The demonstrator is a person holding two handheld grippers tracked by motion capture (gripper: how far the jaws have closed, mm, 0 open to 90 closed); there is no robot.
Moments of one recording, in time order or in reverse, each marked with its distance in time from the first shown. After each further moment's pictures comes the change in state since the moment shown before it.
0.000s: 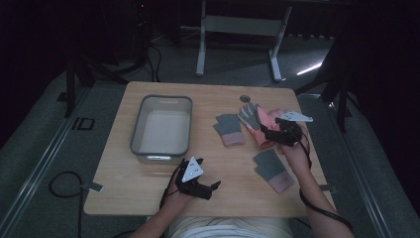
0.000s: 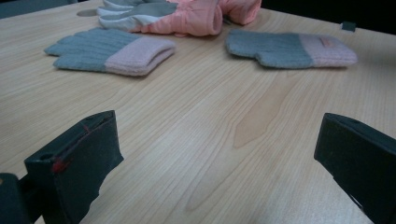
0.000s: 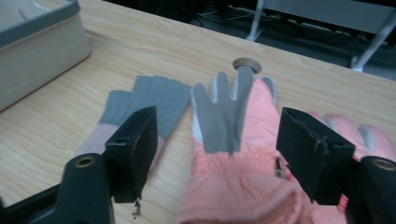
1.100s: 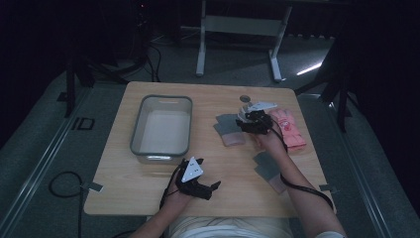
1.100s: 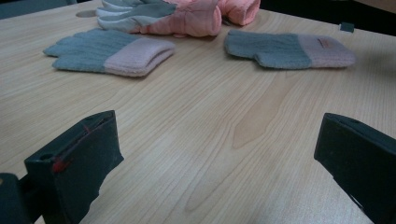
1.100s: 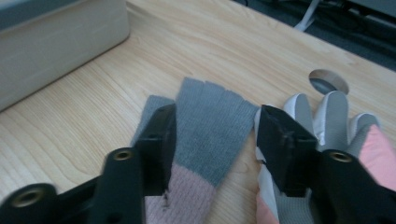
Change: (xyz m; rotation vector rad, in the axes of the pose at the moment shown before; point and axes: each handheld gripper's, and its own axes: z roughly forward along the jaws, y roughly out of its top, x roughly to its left) left arm 0.000 0.000 0.000 -0.001 0.001 0.002; right arm 0.038 0.027 0.081 0.113 0.148 -0.139
